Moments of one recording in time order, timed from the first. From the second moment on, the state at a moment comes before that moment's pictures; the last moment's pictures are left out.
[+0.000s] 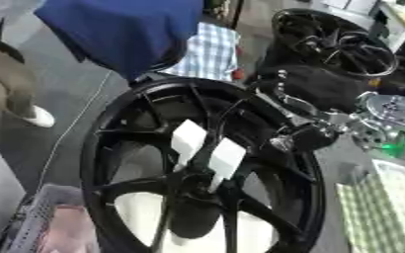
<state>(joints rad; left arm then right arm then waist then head) -0.33 0.39 -0.05 -1.98 0.63 -0.09 -0.09 -0.36 -1.35 0.42 -1.99 0.29 0.10 -0.04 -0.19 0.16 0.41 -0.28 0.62</state>
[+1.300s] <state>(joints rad) -0.31 0.38 -0.05 -1.98 0.65 -0.07 -0.08 -0.51 -1.28 0.54 -1.99 0.17 0.14 0.05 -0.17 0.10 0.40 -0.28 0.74</state>
